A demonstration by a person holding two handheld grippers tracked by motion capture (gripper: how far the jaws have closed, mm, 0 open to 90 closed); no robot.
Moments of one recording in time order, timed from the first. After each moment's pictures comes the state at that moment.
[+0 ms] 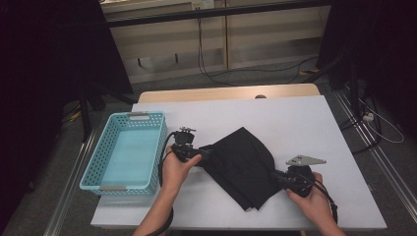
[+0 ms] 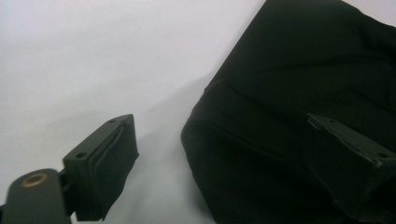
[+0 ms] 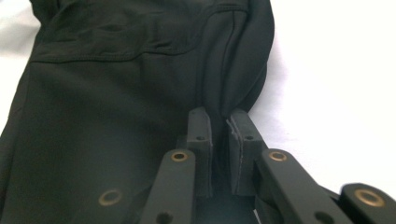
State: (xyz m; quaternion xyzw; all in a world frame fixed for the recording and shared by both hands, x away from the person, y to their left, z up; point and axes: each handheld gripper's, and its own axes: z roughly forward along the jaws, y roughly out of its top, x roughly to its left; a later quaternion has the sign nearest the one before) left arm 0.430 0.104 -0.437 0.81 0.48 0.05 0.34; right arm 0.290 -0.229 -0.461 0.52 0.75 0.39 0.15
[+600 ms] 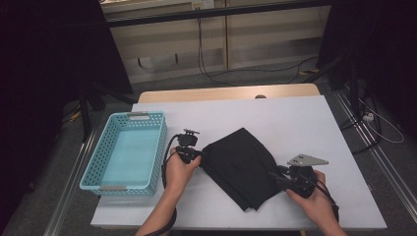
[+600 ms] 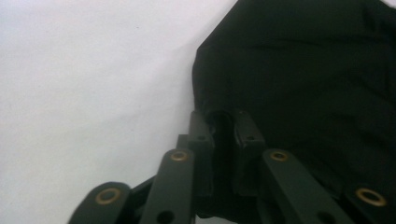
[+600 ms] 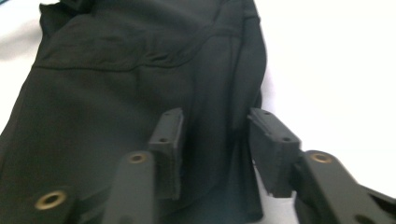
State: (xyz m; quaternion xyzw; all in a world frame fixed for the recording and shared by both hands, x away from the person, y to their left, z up) left arm 0.431 0.102 -0.440 0.81 0.49 0.00 0.32; right arm 0.288 -0.231 -0.453 0.50 0.75 0.40 0.18
